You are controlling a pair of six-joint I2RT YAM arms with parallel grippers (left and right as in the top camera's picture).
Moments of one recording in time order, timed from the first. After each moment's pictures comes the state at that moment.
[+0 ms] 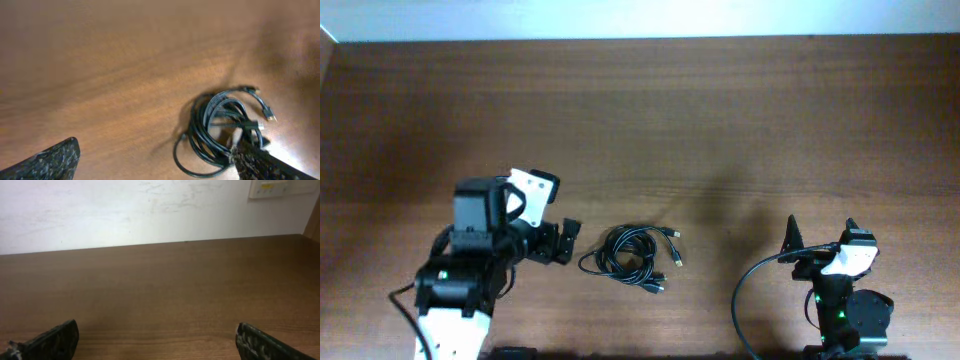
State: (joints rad) left arm -0.04 0.93 0.88 -0.87 0.26 0.19; right arm -0.04 0.01 0.05 -0.16 0.00 0.08
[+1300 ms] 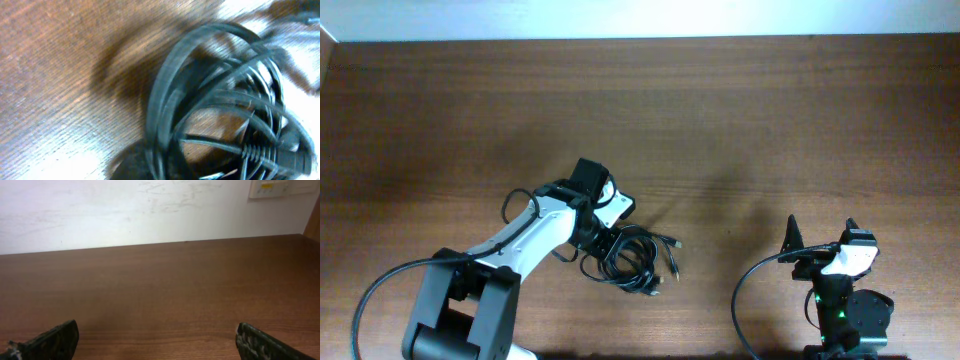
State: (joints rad) left arm -0.36 1.67 0.88 -0.71 0.27 0.20; right arm -0.04 0.01 0.05 -0.16 0.00 0.08
